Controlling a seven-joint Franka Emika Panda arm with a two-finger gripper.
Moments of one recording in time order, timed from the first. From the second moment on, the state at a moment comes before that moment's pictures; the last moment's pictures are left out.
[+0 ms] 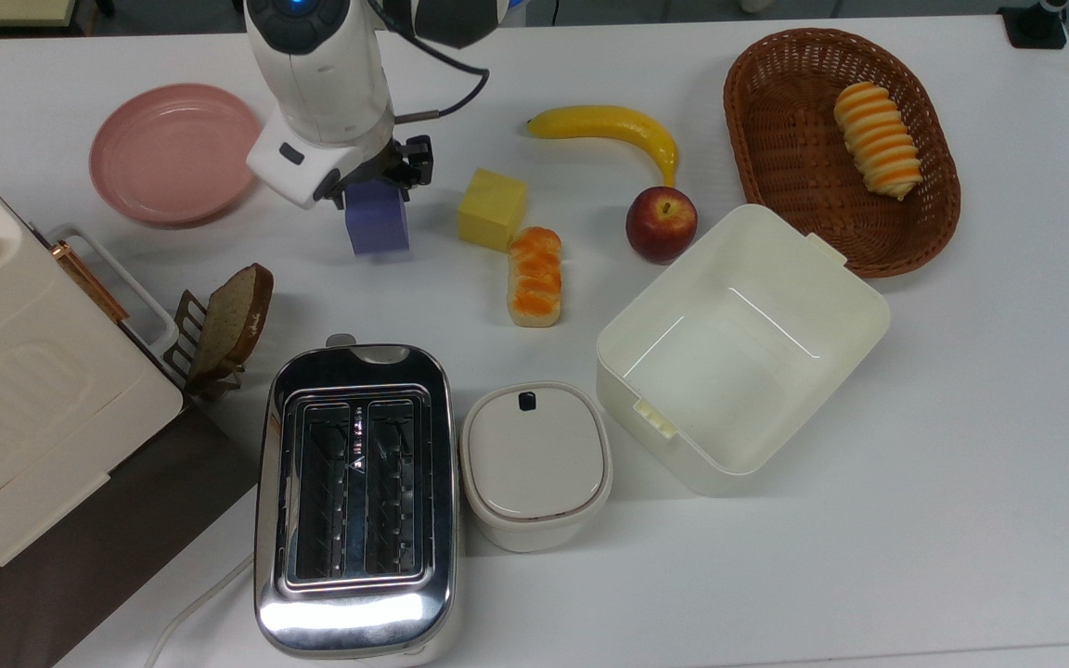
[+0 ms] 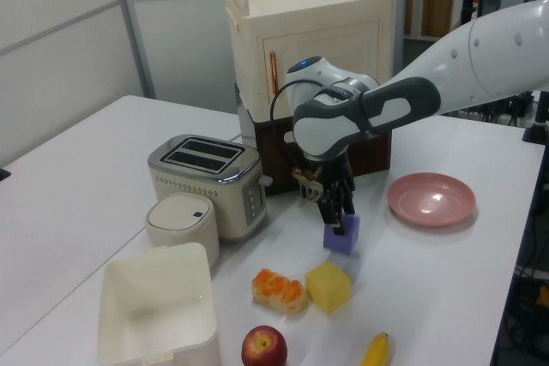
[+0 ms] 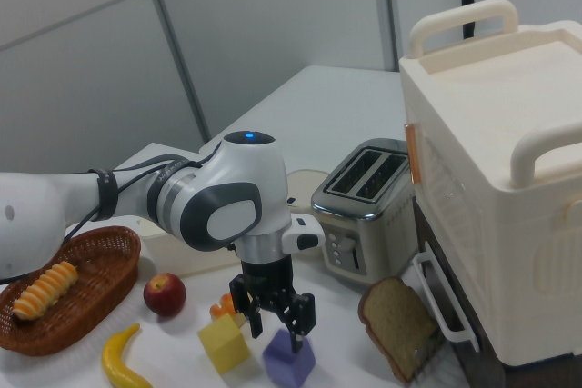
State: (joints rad) arm 0.30 0.25 -0.43 -1.86 0.03 1.89 -0.32
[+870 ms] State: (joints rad) arm 0.07 0.00 -0.08 -1.72 -0.07 1.66 0.05
